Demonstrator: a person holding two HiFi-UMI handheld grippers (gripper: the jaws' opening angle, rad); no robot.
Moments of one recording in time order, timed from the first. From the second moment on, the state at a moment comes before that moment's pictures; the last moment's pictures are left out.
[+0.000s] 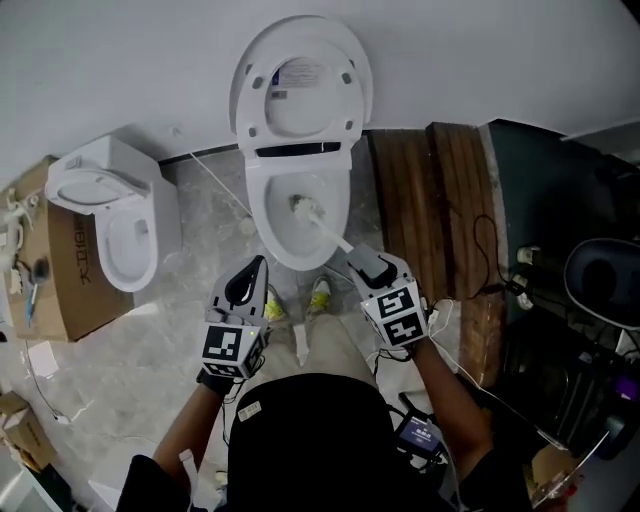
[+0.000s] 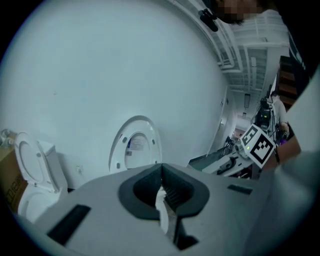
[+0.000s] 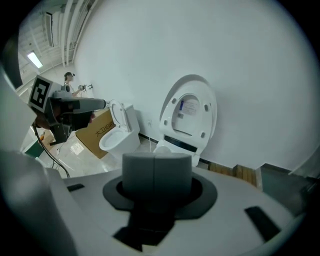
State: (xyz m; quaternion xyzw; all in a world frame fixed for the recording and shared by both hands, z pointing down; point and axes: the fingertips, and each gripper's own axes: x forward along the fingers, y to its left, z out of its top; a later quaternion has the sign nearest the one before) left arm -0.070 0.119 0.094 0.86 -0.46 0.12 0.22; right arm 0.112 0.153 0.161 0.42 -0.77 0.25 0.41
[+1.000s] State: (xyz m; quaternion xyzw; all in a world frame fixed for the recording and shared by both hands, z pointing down) left arm -0.069 0.121 -0.006 0.87 -0.48 0.08 0.11; right arm 0.121 0.156 0.042 0.44 -0.80 0.19 0.36
